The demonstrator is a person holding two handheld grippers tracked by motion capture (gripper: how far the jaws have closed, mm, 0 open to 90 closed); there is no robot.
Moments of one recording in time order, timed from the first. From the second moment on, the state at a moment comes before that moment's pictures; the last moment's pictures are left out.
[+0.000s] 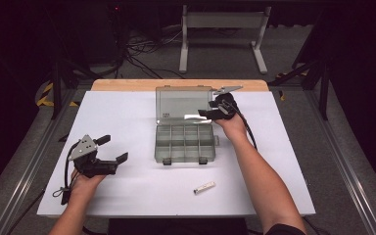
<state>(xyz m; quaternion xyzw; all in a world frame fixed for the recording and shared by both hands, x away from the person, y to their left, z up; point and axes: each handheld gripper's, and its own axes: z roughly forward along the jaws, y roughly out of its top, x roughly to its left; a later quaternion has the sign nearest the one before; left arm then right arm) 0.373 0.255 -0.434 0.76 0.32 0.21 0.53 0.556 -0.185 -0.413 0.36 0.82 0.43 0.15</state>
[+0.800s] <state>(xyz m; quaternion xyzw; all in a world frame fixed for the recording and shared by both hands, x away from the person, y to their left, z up) 0.374 0.254 -0.434 0.76 0.31 0.20 0.53 0.563 -0.189 -0.430 0.39 0.82 0.41 0.11</state>
